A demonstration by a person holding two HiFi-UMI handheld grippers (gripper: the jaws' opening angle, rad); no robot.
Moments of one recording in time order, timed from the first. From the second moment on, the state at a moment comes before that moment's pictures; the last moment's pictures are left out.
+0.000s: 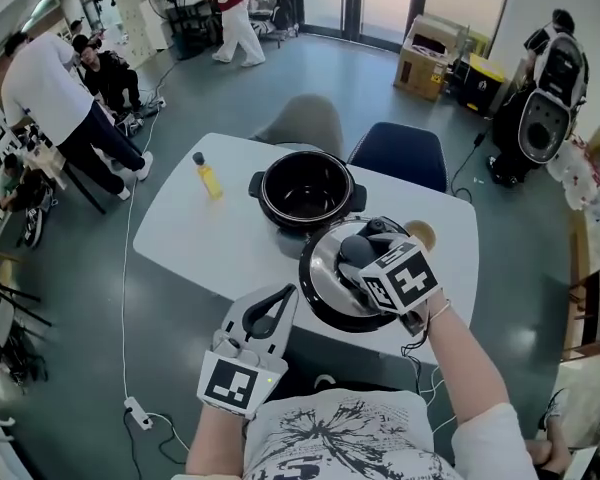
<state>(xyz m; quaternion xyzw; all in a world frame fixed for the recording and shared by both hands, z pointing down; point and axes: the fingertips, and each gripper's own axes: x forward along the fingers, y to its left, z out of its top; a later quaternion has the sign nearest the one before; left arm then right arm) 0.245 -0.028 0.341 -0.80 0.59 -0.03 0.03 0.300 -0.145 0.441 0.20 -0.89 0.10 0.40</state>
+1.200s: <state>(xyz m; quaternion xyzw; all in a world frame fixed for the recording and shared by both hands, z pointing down) 0.043 -0.198 0.333 -0.84 0.54 -0.04 0.06 0.105 -0.305 0.433 0.26 -0.88 0.11 0.37</state>
